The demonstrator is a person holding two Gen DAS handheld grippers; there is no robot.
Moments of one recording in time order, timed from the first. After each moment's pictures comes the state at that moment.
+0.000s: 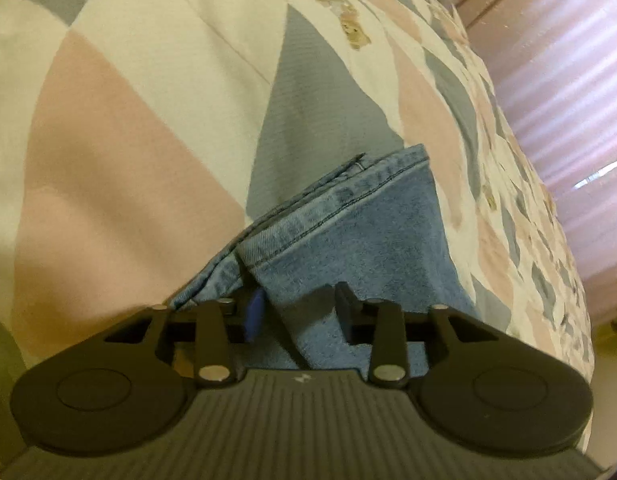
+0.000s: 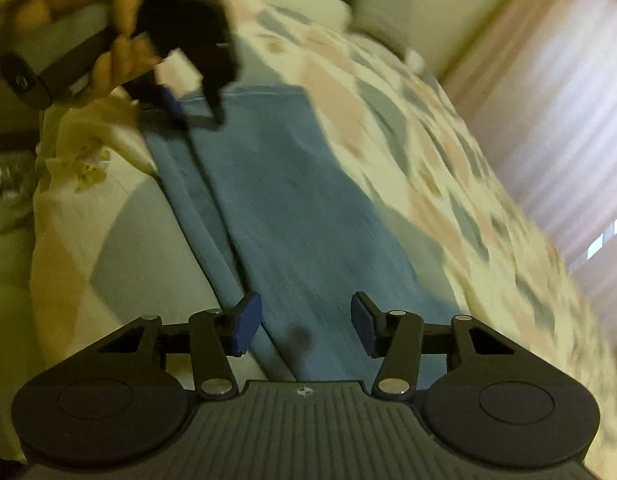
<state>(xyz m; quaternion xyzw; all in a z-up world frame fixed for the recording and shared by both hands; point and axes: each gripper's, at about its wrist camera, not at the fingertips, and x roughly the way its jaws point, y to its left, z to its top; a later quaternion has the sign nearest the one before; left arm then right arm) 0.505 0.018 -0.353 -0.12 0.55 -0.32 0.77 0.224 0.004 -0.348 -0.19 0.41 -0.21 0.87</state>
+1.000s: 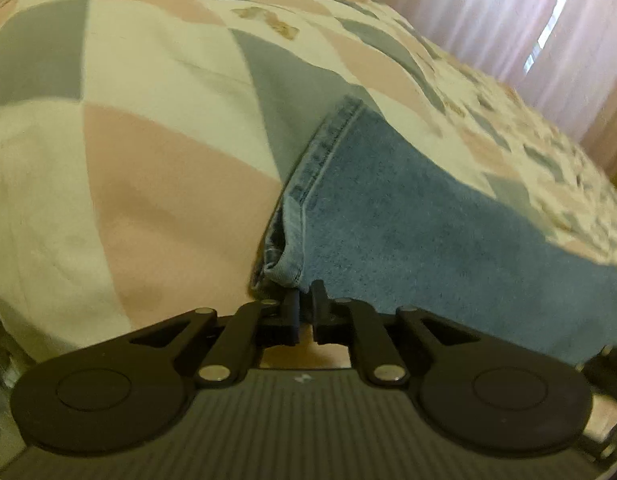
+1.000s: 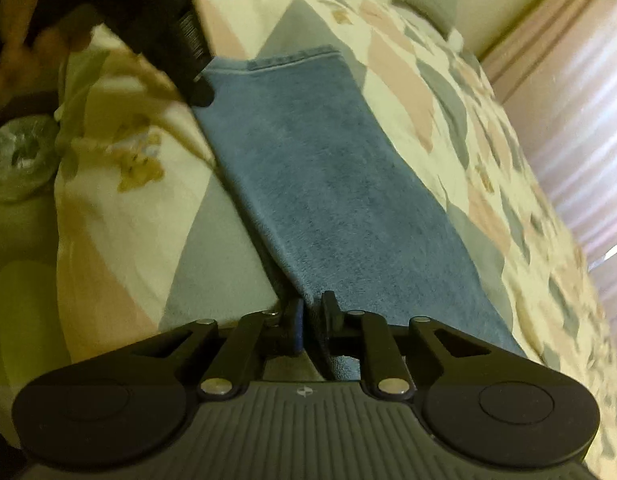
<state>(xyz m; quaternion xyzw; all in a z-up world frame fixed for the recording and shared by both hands) 0.465 0.076 -0.350 0.09 0.42 -0.43 0.79 0.256 0.013 -0.358 -0.11 0.45 -0.20 0.86</state>
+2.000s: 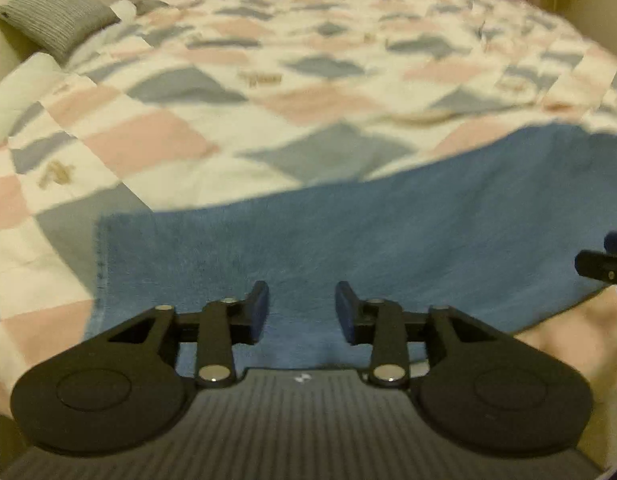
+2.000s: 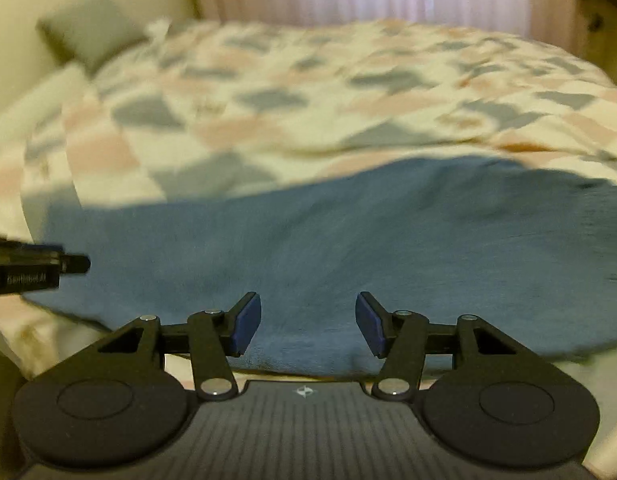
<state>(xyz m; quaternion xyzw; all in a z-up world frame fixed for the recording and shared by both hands) 0.265 -0.033 -0.242 0.31 0.33 -0.51 0.73 0.030 -0.100 -0.254 0.27 0.31 -0.43 0.80</state>
